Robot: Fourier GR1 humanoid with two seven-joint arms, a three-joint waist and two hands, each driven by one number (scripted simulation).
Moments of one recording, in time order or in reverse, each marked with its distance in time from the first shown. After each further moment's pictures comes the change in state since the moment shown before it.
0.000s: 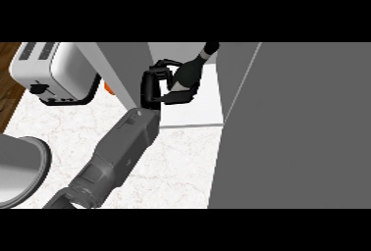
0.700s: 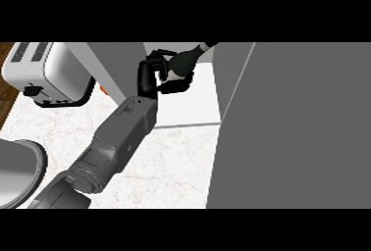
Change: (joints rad) left arm -0.153 0.011 0.052 0.215 -0.034 0.074 -0.015; right arm -0.018 0.014 0.020 0.009 -0.003 0.002 -0.007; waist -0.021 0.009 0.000
